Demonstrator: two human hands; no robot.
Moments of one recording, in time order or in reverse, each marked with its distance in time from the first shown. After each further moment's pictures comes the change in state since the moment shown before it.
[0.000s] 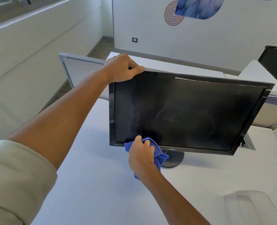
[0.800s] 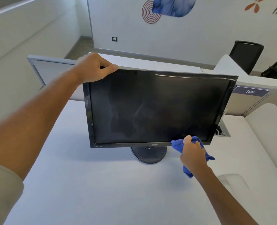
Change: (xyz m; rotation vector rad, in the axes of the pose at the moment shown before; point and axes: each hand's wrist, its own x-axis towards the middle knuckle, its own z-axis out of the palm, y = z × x) left_hand 0.001 0.007 0.001 -0.088 0.018 0.038; right_hand -0.008 0.252 -0.044 -0.095 0.058 0.366
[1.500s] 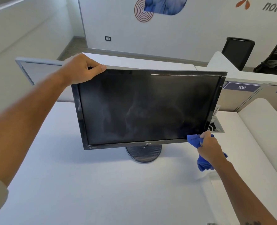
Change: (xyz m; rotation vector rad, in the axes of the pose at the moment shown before) left_hand -0.003 -0.001 -0.001 -0.063 0.020 -0.025; right_hand 0.035 0.092 -0.011 0.244 0.092 0.065
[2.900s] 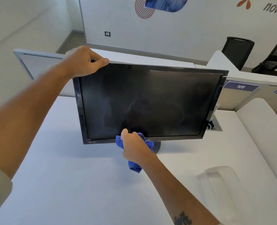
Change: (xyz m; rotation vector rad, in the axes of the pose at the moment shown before) left_hand -0.004 0.011 -0.001 0.063 -0.013 -0.036; right_hand -0.106 -0.241 0.061 -0.128 -0.191 -0.724
